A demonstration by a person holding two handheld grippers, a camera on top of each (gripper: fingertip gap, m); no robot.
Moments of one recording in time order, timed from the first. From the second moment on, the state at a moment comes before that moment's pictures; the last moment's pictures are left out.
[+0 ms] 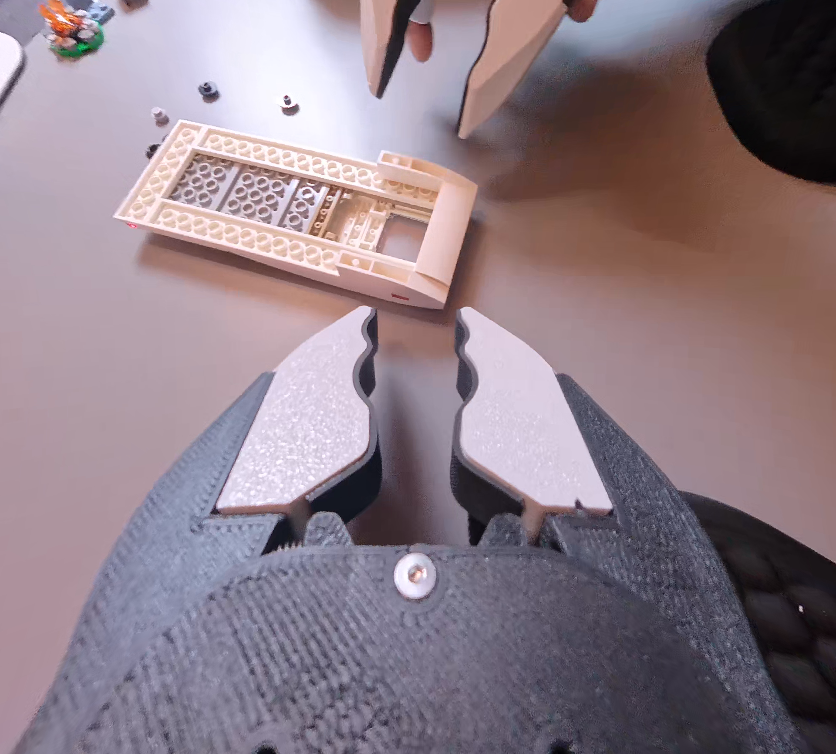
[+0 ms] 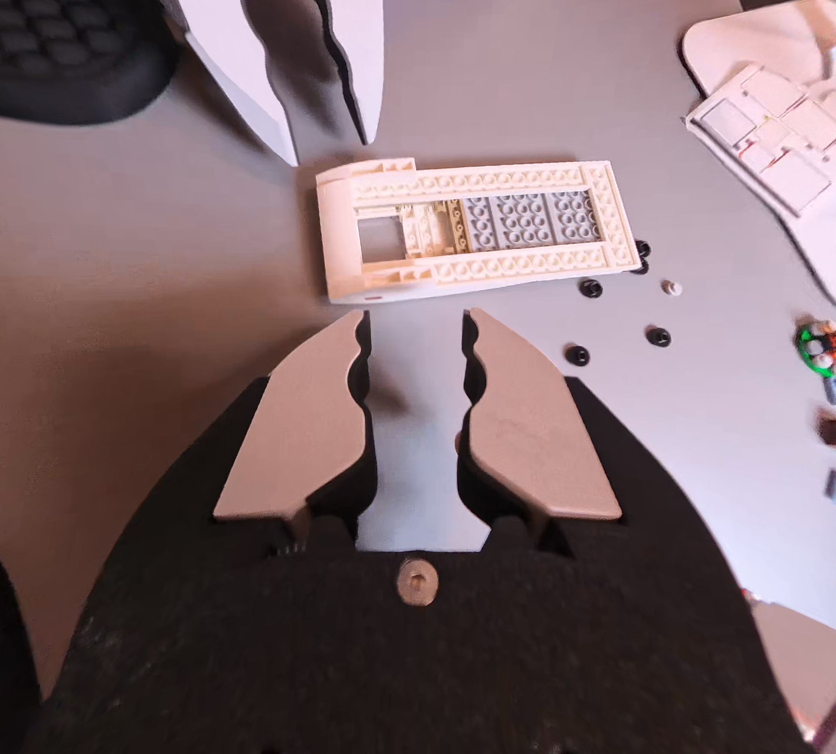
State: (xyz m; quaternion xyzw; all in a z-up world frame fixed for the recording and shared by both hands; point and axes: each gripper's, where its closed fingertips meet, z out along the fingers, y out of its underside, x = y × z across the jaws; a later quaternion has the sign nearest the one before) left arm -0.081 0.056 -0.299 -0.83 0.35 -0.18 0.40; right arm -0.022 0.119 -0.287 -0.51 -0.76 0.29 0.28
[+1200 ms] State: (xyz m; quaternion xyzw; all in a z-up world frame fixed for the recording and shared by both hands) left arm -0.068 0.059 -0.265 -0.62 0.56 0.18 0.51; right arm -0.034 0.059 -0.274 -0.20 -0.93 0.28 0.12
